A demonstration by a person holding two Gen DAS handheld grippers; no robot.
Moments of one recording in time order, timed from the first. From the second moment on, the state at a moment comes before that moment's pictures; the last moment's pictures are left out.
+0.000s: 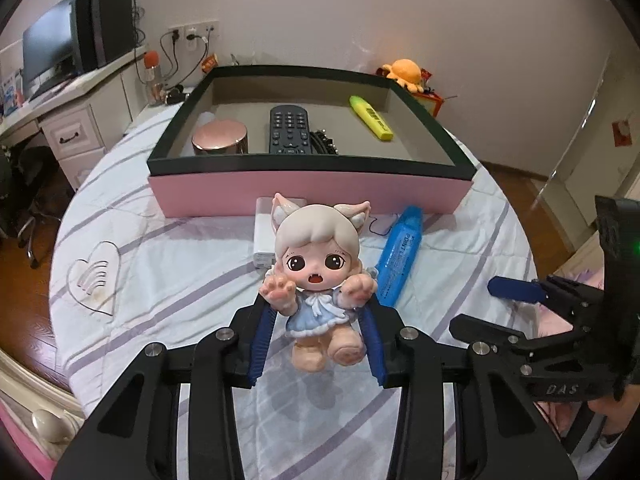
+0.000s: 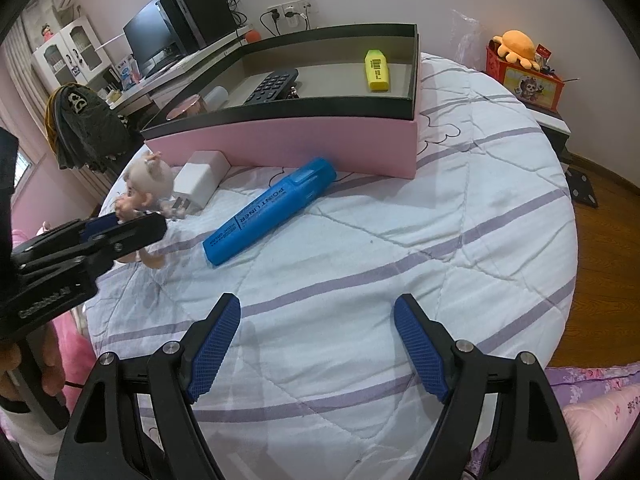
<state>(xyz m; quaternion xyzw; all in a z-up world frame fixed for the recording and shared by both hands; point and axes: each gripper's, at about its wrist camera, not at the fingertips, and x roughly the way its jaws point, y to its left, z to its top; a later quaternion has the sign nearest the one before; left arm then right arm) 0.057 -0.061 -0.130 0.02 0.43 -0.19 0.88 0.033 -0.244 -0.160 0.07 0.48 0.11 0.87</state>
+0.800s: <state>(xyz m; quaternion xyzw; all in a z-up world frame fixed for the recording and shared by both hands) 0.164 -0.050 -0.039 0.01 0.34 -0.15 0.93 0.057 -0.256 -0.083 0.06 0.37 0.10 0.92</state>
